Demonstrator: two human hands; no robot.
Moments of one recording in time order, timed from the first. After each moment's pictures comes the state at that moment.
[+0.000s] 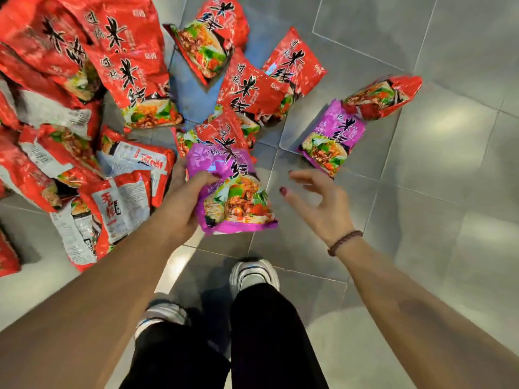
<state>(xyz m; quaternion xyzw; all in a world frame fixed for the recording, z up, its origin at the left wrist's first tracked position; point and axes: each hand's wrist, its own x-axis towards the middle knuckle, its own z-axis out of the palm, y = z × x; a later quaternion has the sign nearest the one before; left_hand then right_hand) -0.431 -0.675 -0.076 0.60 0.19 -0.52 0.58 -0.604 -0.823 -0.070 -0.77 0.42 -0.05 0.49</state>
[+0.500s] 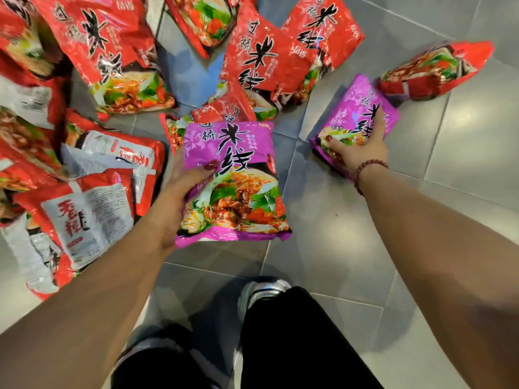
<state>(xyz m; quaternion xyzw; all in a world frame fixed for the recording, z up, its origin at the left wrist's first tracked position) -0.415 -0.666 -0.154 0.59 0.08 -0.53 0.60 -0.577 -0.922 -0.228 -0.65 0.66 0.00 0.38</state>
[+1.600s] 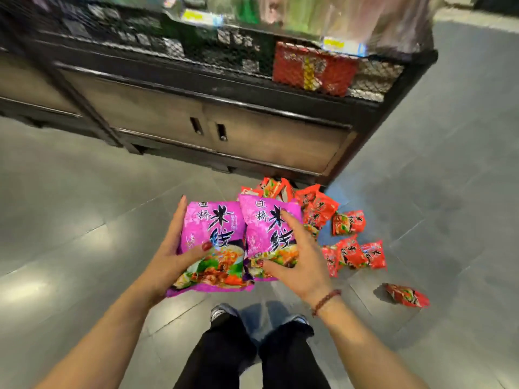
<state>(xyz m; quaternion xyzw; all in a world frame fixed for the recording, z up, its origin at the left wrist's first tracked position) -0.445 -0.287 0.488 0.63 0.15 -0.20 0.74 -0.458 -0.534 0.470 -0.86 0.02 0.12 0.50</state>
